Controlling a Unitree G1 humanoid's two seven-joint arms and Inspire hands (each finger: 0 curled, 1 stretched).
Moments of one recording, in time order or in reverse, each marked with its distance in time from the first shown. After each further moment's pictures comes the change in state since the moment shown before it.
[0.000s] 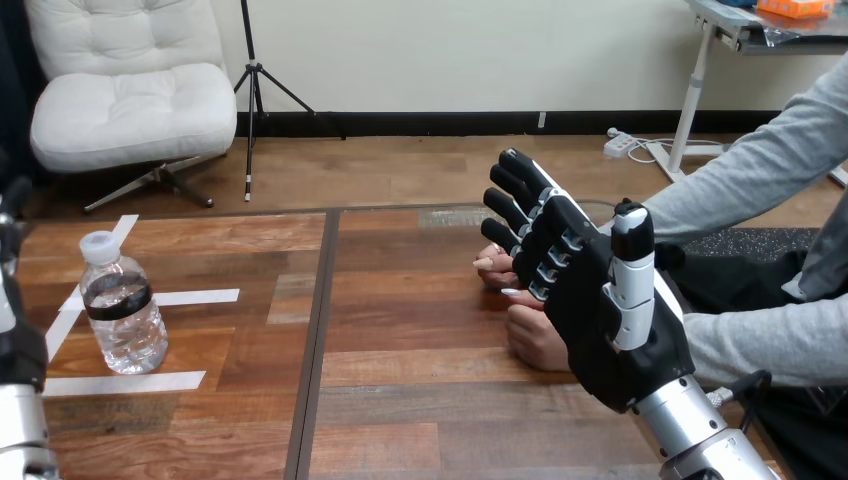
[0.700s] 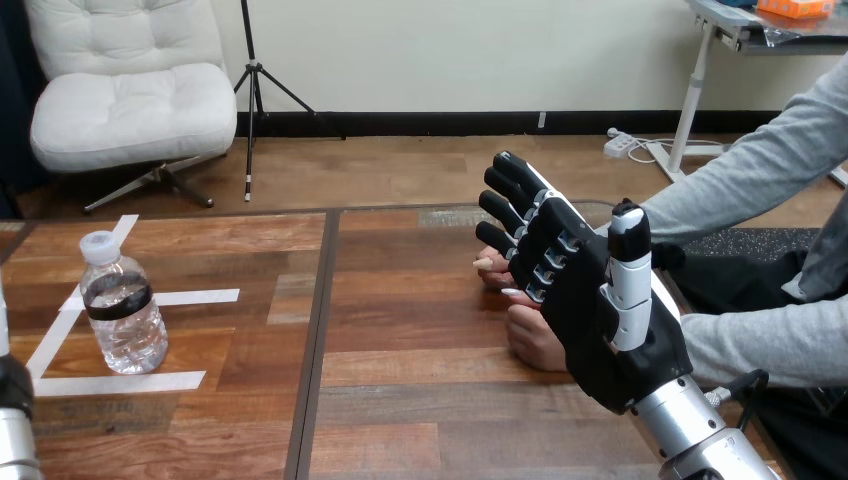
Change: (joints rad) left arm -0.008 0.036 0.021 0.154 0.050 -0.007 0.064; right arm 0.001 -0.001 0.000 -0.008 0.001 0.019 0.011
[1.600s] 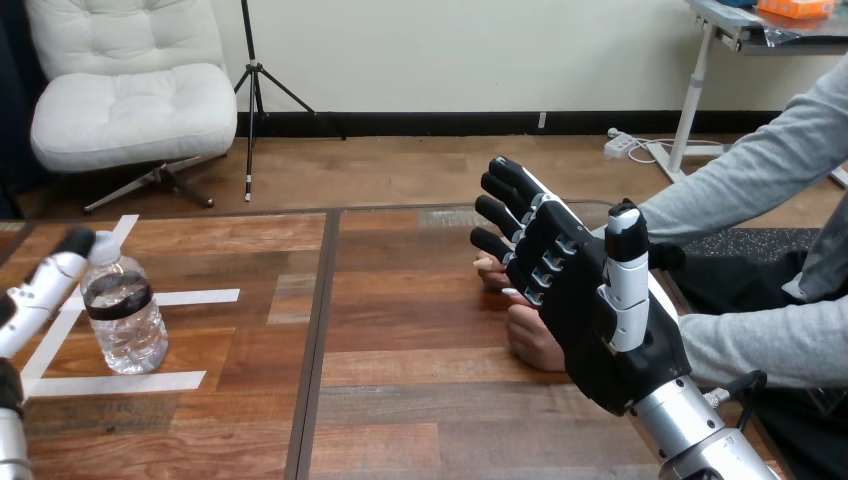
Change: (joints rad) left arm -0.002 0.041 -0.007 0.034 0.068 0.003 0.039; right arm 0.000 -0.002 0.000 -0.003 0.000 0.021 0.000
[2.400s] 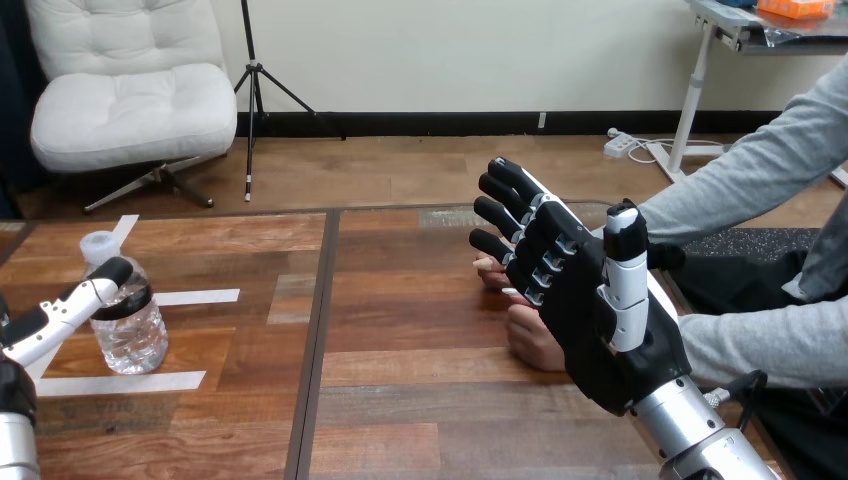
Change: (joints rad) left arm -0.002 0.001 -0.007 0.028 0.002 0.038 -0.022; right arm 0.000 -0.001 0.000 0.000 -0.001 0.001 0.000
